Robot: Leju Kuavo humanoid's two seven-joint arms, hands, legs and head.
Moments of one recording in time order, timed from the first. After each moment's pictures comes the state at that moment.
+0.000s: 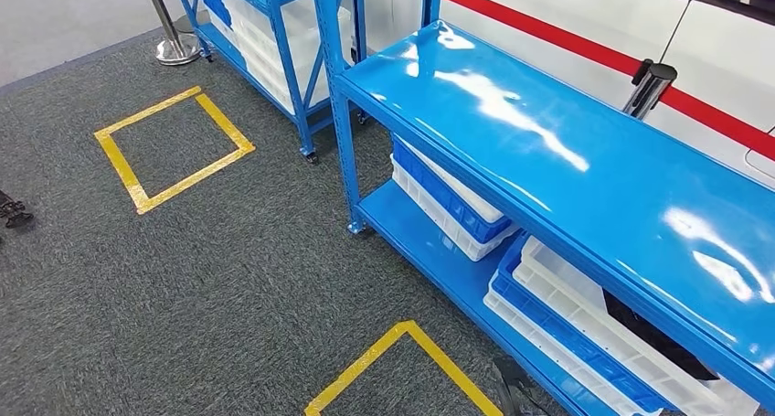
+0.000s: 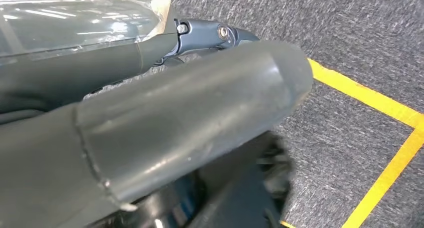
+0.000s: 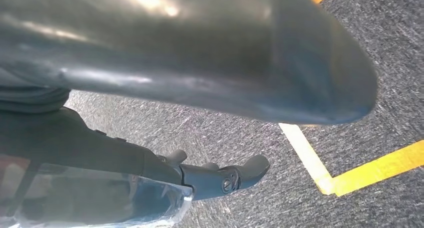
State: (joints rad) left arm -0.10 -0.13 0.56 -0.21 -0.78 0.00 -0.50; right arm -0.31 0.00 -0.34 -0.23 0.56 -0.07 0.27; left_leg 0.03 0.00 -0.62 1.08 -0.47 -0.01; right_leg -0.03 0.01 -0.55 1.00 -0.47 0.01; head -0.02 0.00
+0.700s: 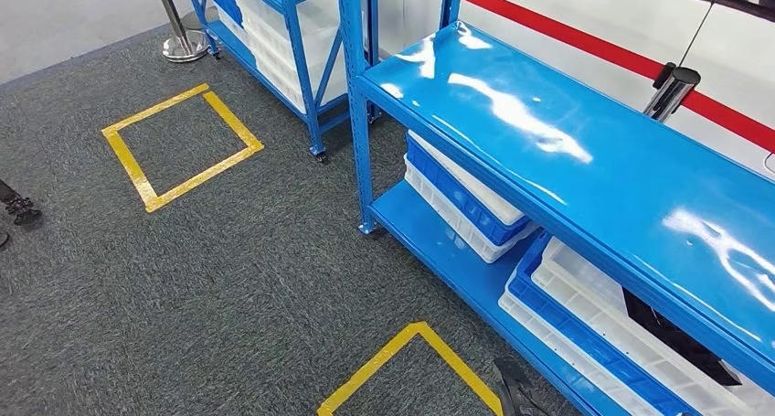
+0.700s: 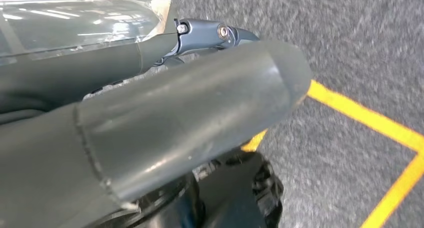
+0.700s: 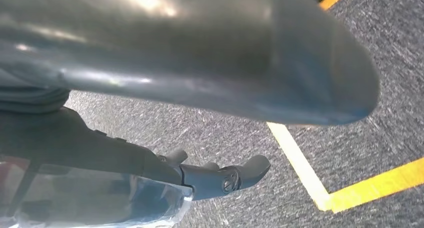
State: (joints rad) left arm -0.10 -0.13 0.56 -0.21 -0.78 0.00 -0.50; right arm -0.31 0.00 -0.34 -0.23 0.56 -0.07 0.27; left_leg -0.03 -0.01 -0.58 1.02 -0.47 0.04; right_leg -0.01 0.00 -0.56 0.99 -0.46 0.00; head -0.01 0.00
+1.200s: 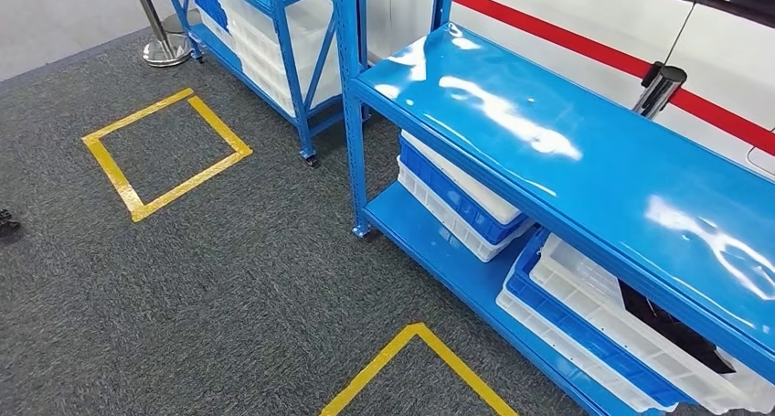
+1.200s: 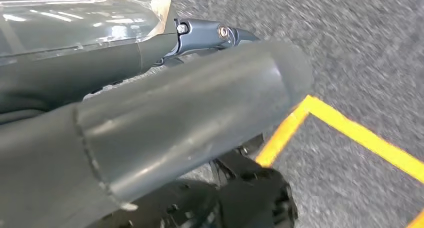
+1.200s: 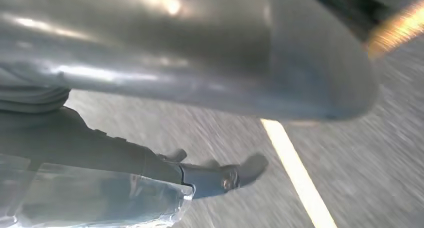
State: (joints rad) left arm -0.06 -0.13 0.61 -0.21 -0.71 0.09 -0.49; right arm -0.07 0.11 -0.33 -0.22 0.60 -0.15 0.02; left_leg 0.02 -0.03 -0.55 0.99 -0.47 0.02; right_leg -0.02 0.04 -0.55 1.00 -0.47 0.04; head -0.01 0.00
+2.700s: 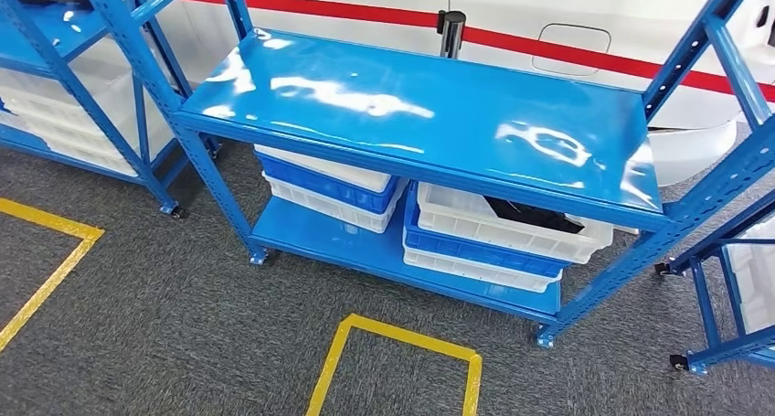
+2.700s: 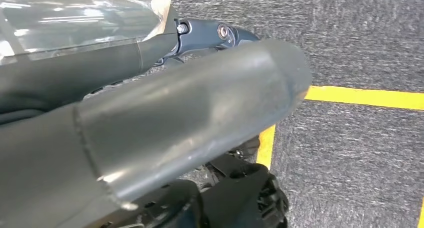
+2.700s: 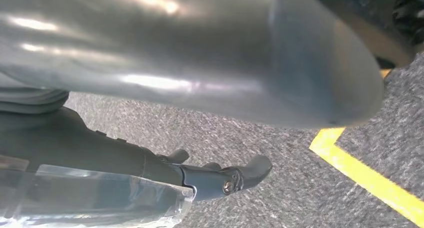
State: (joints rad) left arm -0.06 -0.13 0.65 -0.21 -0.74 0.10 -0.49; right arm -0.03 0.12 -0.33 -0.22 0.62 -0.13 0.04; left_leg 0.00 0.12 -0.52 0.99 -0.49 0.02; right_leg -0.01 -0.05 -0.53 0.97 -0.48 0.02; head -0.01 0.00
